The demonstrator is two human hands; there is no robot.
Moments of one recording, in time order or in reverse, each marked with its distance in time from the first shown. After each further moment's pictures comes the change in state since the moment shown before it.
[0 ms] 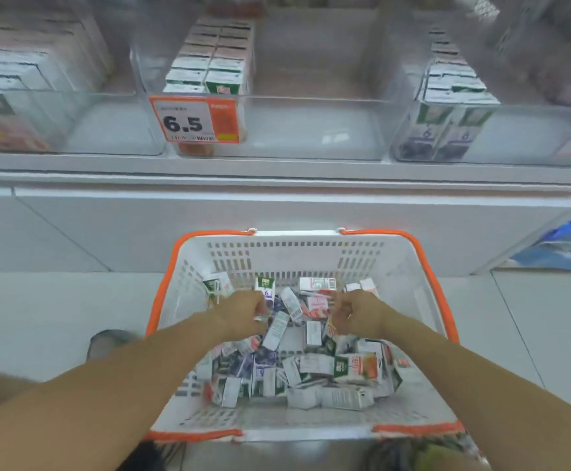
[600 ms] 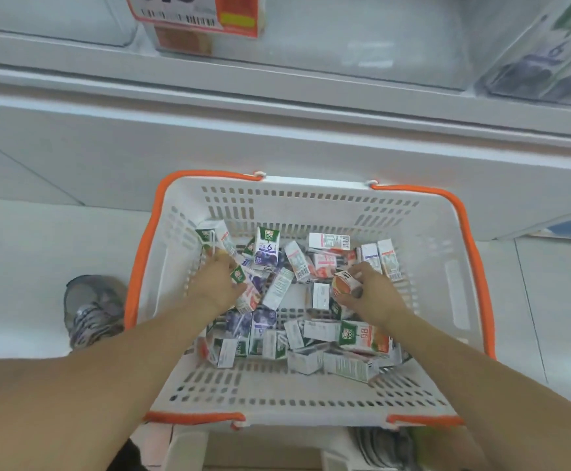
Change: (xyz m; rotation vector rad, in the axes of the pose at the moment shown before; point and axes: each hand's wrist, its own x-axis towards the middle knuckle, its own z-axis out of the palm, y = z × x) left_hand 0.034 -0.061 0.059 -0.223 0.213 -0.385; right_hand 0.040 0.038 0.048 -0.045 0.199 0.134
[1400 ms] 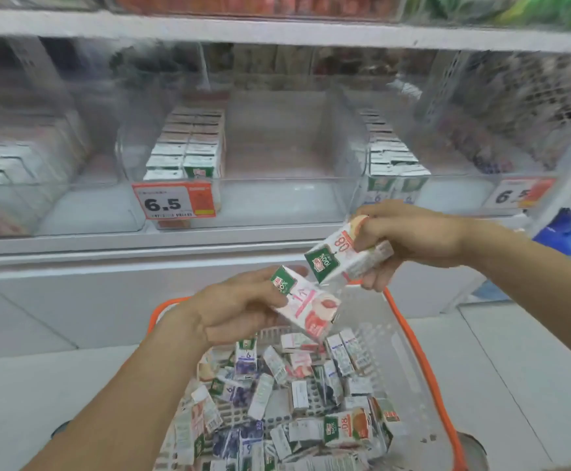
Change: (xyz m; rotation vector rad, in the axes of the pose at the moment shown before) left_hand -0.112 0.174 -0.176 -1.207 -0.848 0.359; right_hand -0.146 -0.142 -0.271 0.433 -0.159 -0.324
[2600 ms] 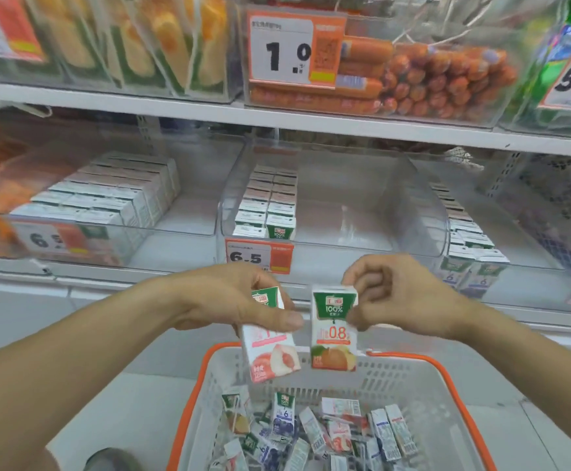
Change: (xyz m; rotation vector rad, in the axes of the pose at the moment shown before) left_hand -0.099 0.116 -0.016 1.001 0.329 -0.045; right_hand 0.043 -0.059 0.062 -0.047 0.063 -0.314
